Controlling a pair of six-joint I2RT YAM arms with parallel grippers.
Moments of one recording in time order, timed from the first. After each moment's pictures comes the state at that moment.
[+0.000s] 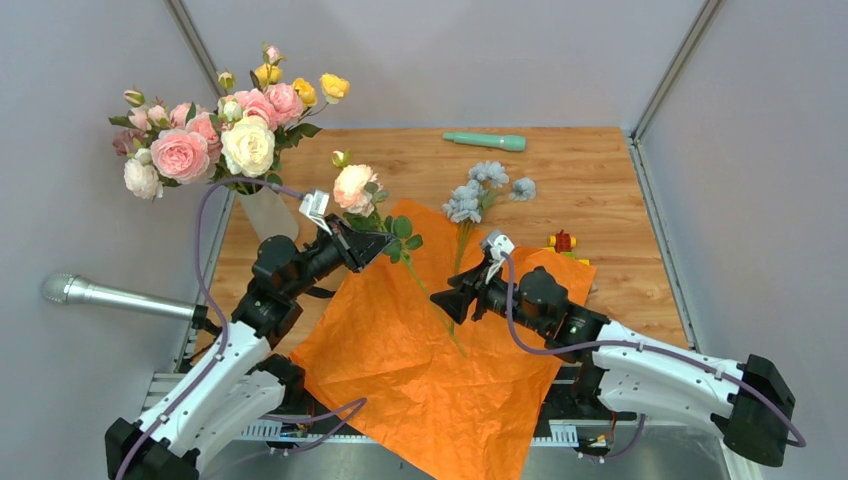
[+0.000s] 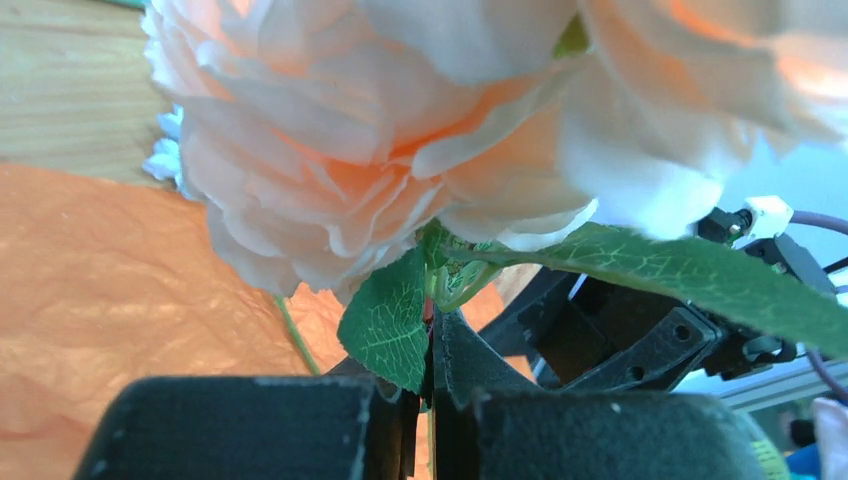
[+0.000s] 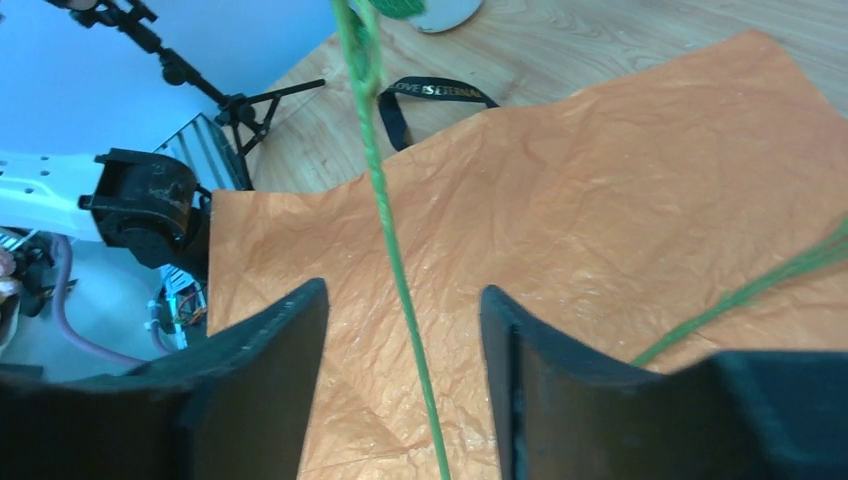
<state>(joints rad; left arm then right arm) -0.48 0.73 0.54 0.25 0.38 -0.73 1.01 0.88 0.49 0.26 -0.03 0.39</state>
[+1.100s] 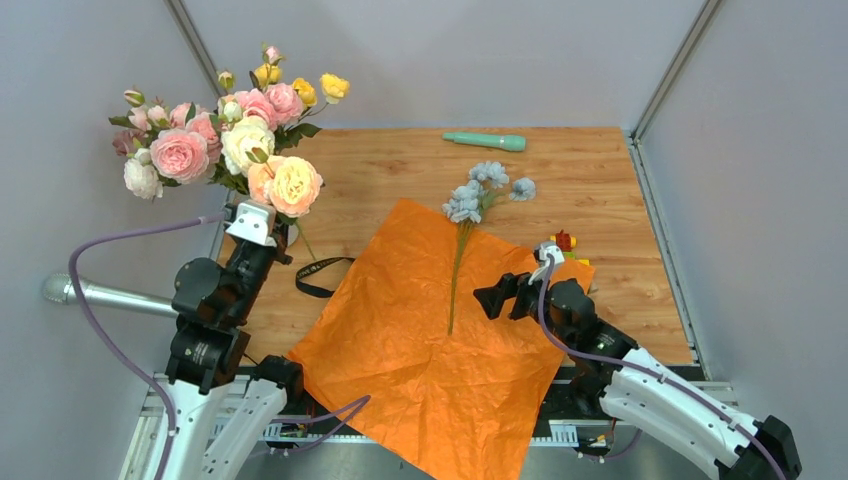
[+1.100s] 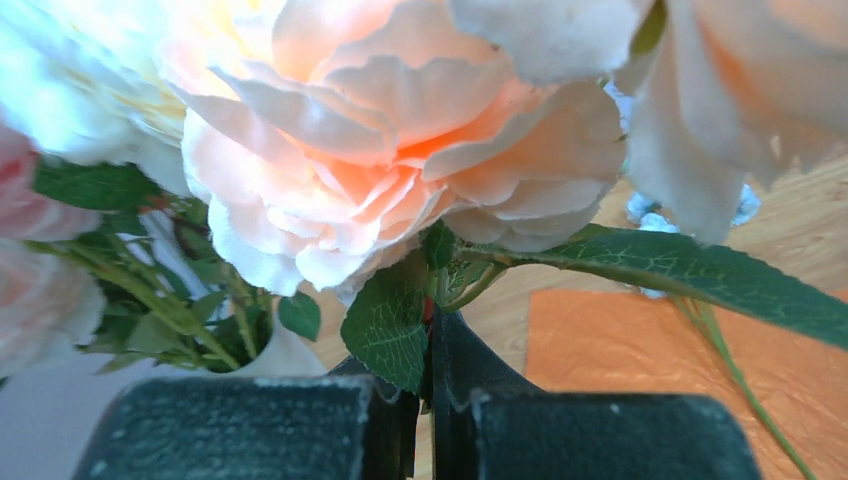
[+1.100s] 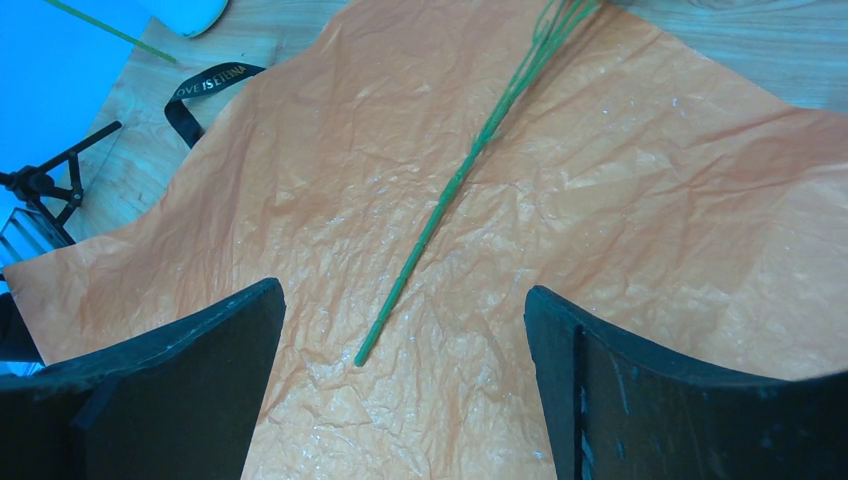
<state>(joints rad) -0.27 0.47 0.85 -0.25 0.04 0.17 0.77 0.59 0.28 0.01 0.10 0.51</state>
